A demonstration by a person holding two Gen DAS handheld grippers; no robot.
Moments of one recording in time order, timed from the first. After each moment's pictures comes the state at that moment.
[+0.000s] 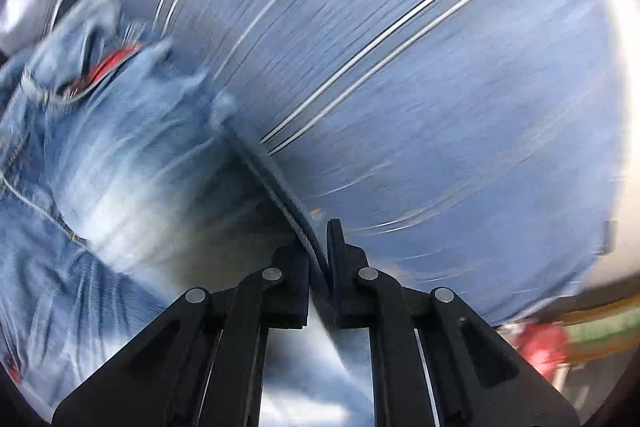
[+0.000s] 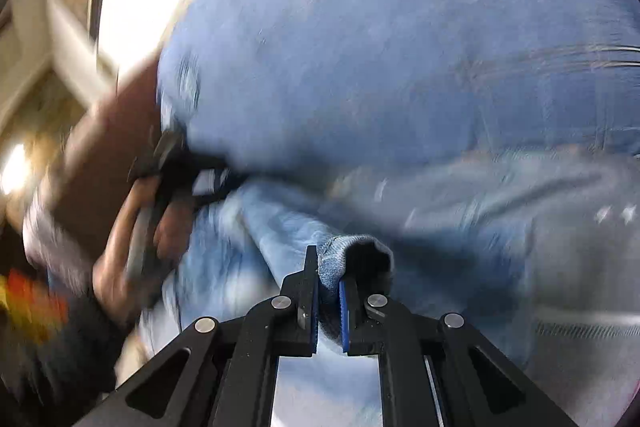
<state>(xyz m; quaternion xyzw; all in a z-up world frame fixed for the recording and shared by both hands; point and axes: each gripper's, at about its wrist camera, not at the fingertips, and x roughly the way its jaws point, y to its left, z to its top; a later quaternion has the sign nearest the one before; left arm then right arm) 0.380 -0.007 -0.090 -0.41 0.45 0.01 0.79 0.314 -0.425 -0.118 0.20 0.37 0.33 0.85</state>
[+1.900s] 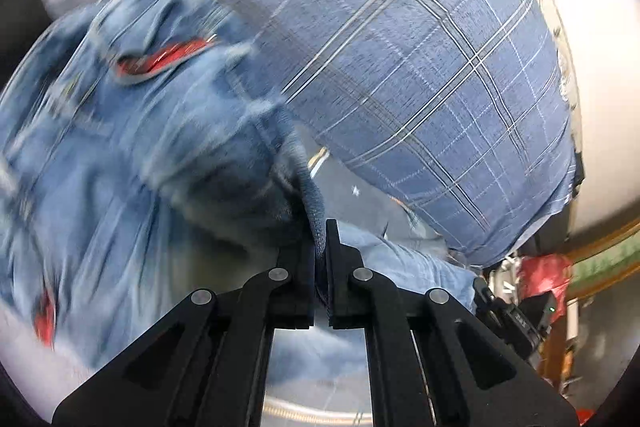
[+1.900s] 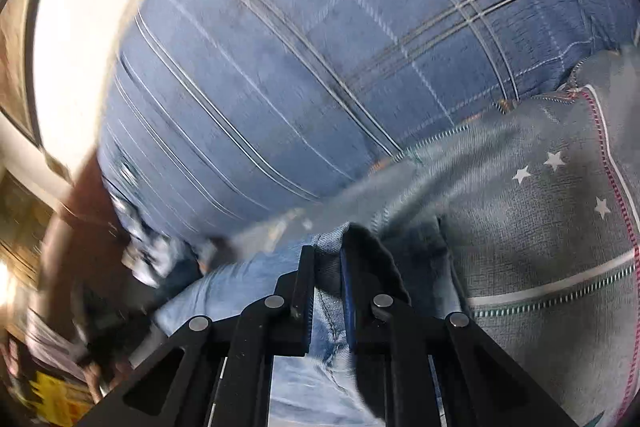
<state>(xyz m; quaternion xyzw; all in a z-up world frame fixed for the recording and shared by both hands) 0.240 0.013 -0.120 -0.38 0.44 -0.05 0.81 0.313 -0.476 -0.143 0.30 0.39 0.21 0.85</state>
